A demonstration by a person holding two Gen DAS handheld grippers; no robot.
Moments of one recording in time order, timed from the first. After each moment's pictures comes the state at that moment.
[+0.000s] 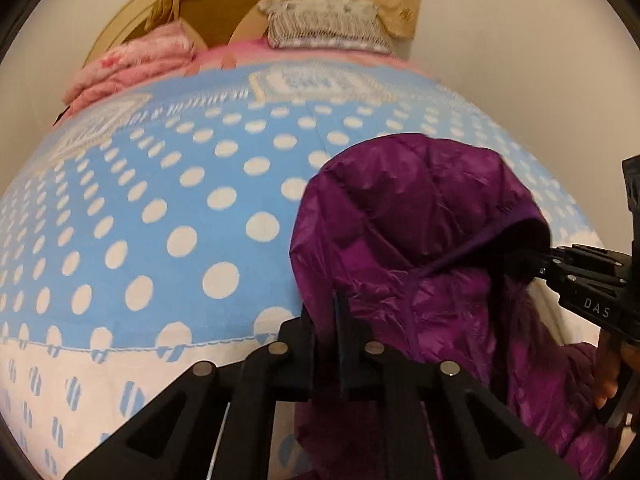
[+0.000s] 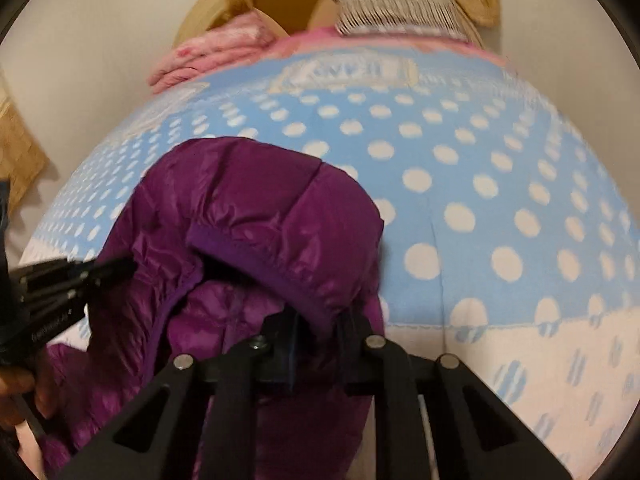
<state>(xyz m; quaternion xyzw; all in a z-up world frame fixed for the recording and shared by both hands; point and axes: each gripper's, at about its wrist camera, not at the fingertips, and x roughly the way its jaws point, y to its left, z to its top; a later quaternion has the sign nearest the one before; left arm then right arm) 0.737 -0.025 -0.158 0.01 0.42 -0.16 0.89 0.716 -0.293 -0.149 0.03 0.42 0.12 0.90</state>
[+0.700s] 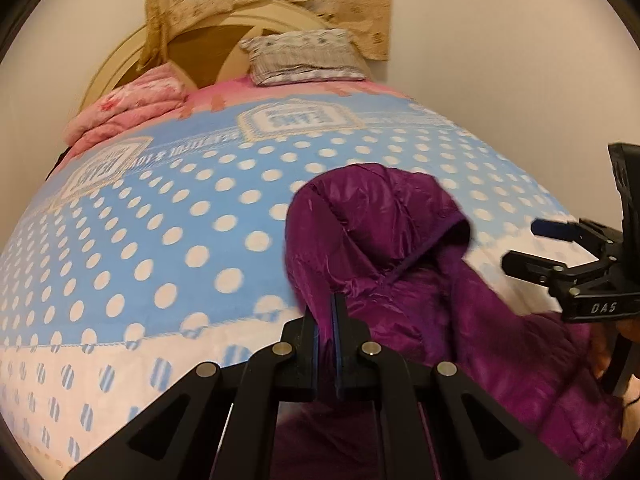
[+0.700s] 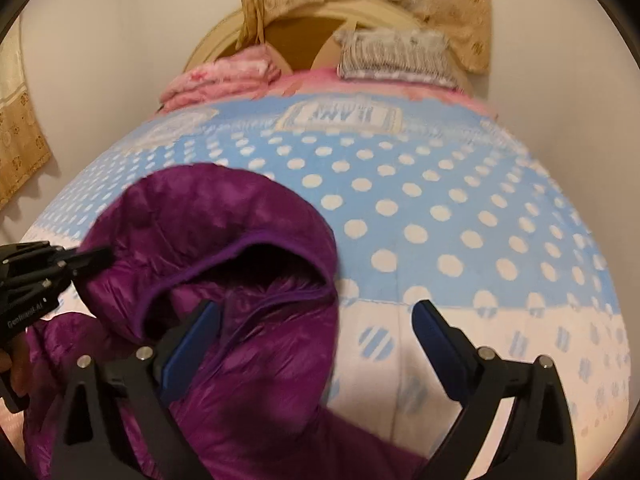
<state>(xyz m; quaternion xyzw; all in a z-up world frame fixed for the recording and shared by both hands) 0.699 -0.024 -0.131 0.05 0.38 -0.17 0.91 0.690 -0.307 -0.135 0.03 0.40 0.11 0.91</state>
